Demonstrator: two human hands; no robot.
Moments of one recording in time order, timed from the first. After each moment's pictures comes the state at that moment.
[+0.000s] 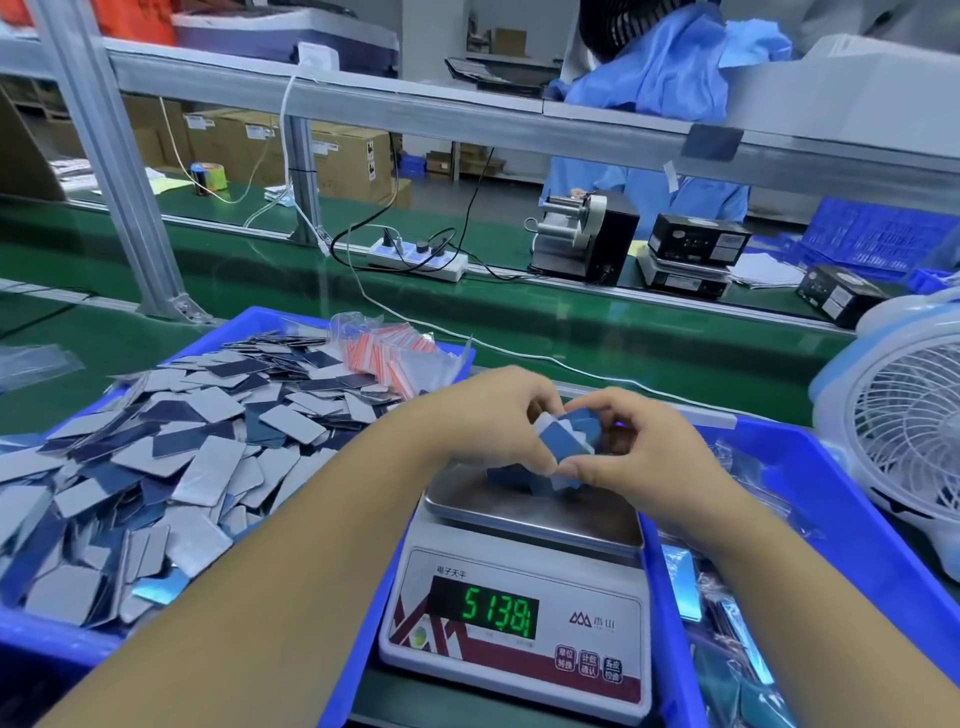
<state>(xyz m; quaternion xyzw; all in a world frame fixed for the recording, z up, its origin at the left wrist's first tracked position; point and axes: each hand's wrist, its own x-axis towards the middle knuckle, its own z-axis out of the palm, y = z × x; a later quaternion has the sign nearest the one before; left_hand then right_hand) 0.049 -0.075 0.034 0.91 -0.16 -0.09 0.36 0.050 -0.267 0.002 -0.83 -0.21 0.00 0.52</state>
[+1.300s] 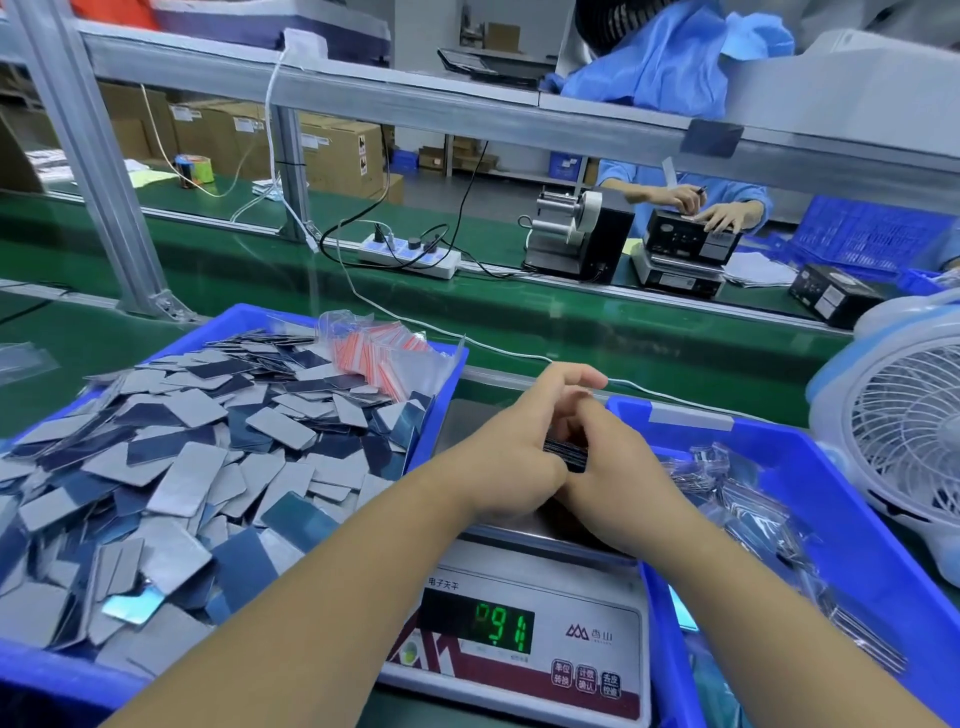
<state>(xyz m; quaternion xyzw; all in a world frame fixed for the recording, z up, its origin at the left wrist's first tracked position) 0.039 -0.099 -0.002 0.75 -0.22 -0.07 0.62 0.045 -0.239 -0.004 -0.90 -0.22 -0.05 0.37</state>
